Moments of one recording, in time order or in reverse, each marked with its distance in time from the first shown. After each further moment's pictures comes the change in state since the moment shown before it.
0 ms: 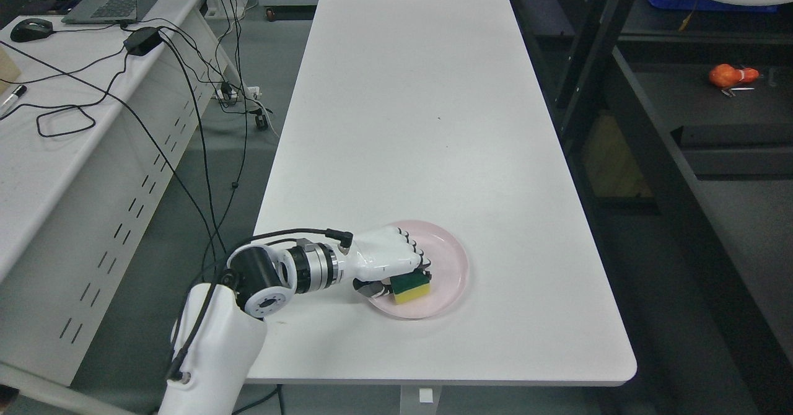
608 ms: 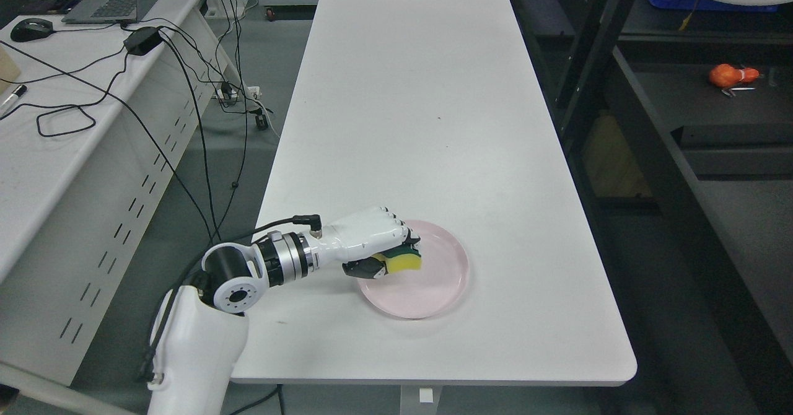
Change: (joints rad) left arm 0.010 -0.010 0.144 0.017 0.310 0.003 -0.009; right arm 0.000 0.000 0.000 0.000 0.000 0.000 0.000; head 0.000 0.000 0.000
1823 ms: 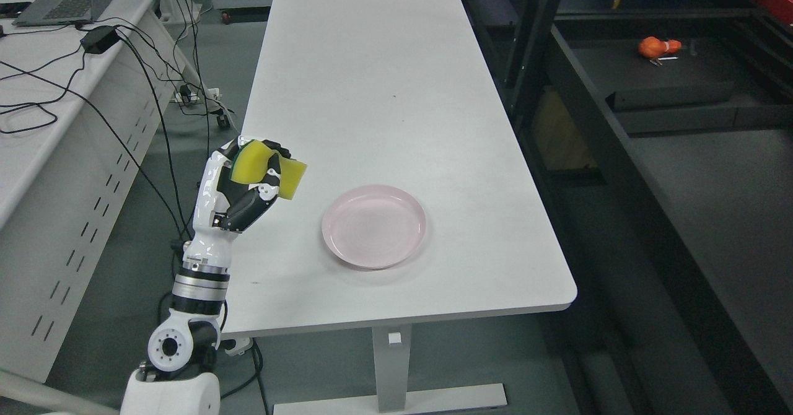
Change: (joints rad) left arm 0.250 -0.005 0.102 -0.123 0.987 0.369 0.520; right arm 0.000 0.000 0.000 0.000 0.000 0.000 0.004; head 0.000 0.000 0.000
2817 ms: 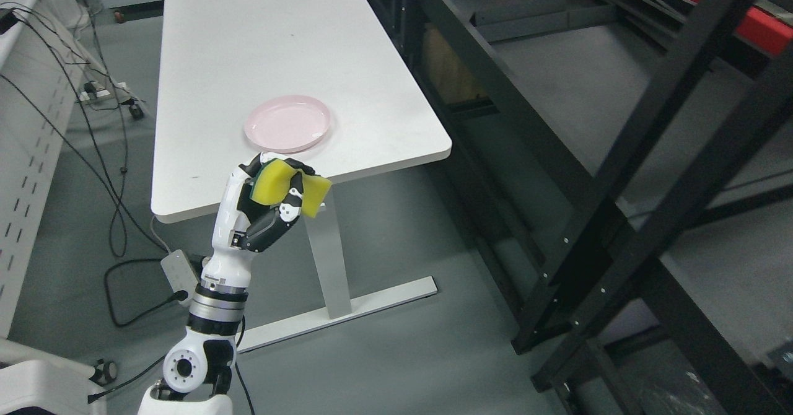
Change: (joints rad) left arm 0.057 0.000 -0.089 -0.064 0.025 -0.039 -0.015; right arm 0.000 0.000 0.000 0.000 0.000 0.000 -0.005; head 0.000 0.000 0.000
